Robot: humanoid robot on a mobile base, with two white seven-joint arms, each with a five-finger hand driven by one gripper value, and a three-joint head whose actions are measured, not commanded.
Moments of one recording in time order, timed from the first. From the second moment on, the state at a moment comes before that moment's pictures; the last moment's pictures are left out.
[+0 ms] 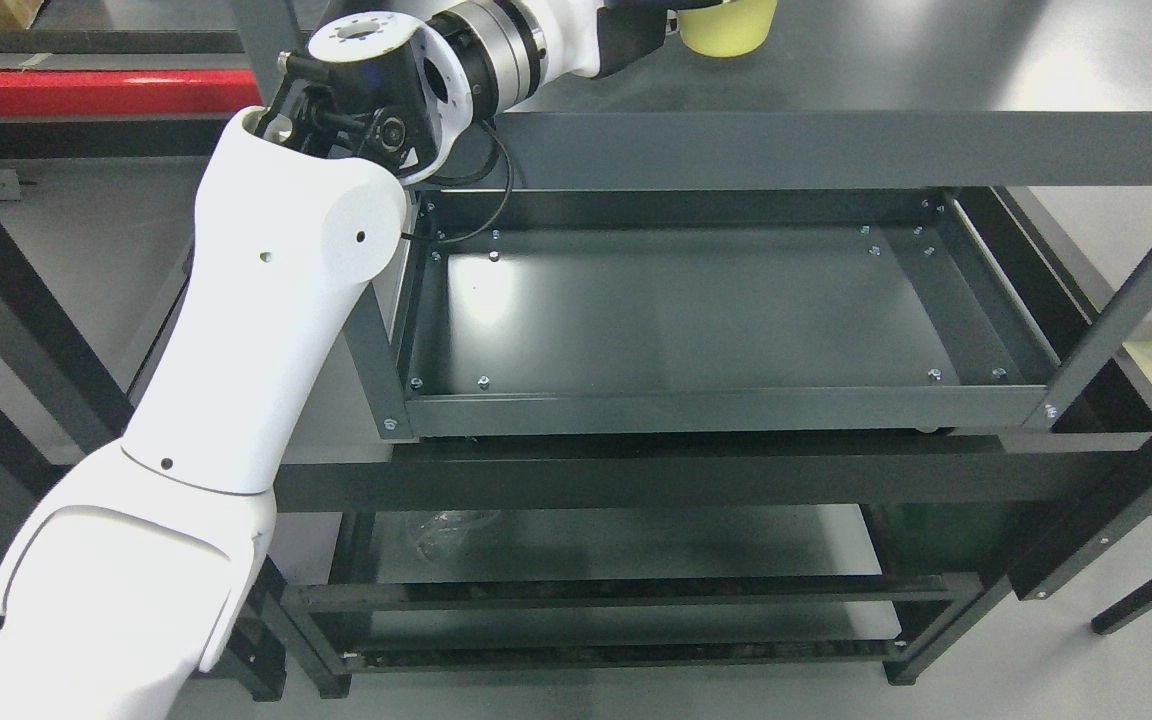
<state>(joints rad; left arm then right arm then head) -1.36 0.00 -0.42 -1.11 0.72 0.61 -0.23 0.00 0.00 0.00 -0.24 0.00 0.09 -0.12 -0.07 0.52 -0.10</state>
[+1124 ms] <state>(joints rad) -1.42 0.00 -0.34 -1.22 0.59 0.61 -0.28 0.00 0.00 0.00 -0.24 0.00 0.09 -0.12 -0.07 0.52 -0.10</state>
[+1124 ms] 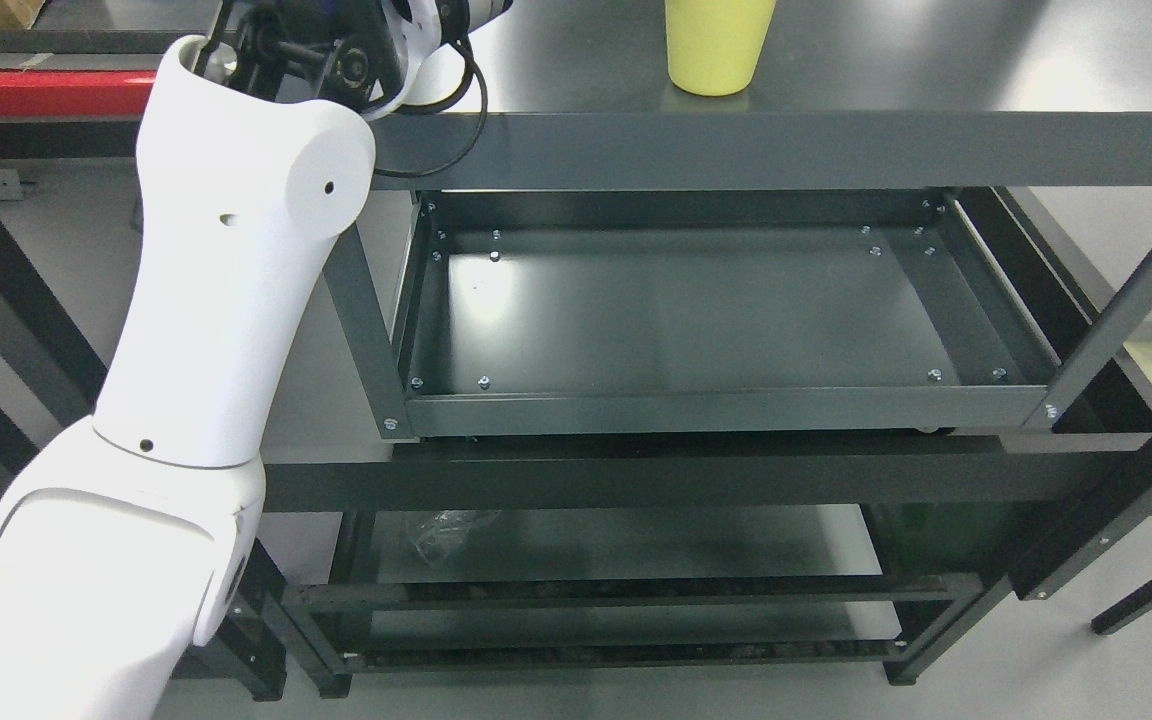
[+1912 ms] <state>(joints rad) -1.36 0.00 -0.36 -1.41 0.59 0.71 -0.92 0.00 0.00 0.00 -0.24 0.00 0.09 -0.12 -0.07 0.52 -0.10</state>
